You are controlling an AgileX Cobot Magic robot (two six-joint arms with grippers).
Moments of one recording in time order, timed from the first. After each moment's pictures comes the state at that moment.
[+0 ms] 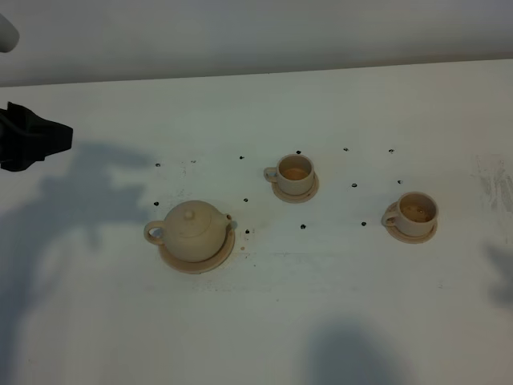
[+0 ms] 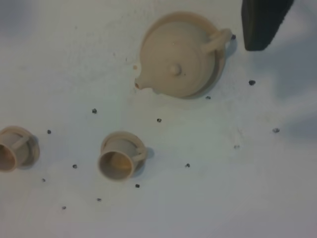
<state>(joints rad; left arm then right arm) 0.07 1.24 -1.03 -0.61 0.78 0.71 0.07 0.64 -0.98 0.25 1.11 -0.25</state>
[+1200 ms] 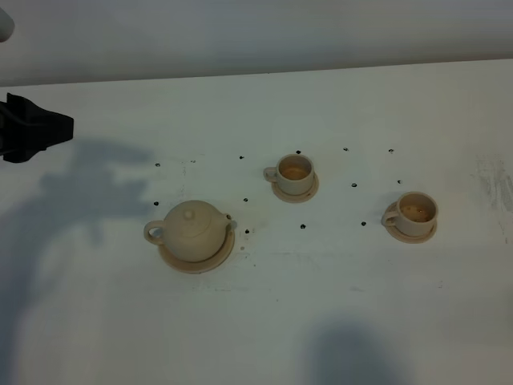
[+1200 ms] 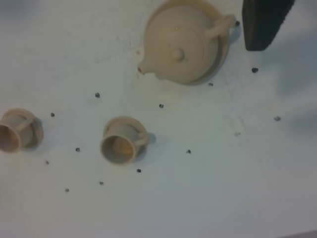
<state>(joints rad) 0.07 1.25 -1.03 -0.65 0.75 0.72 0.07 -0.01 -0.54 0.10 1.14 -0.09</state>
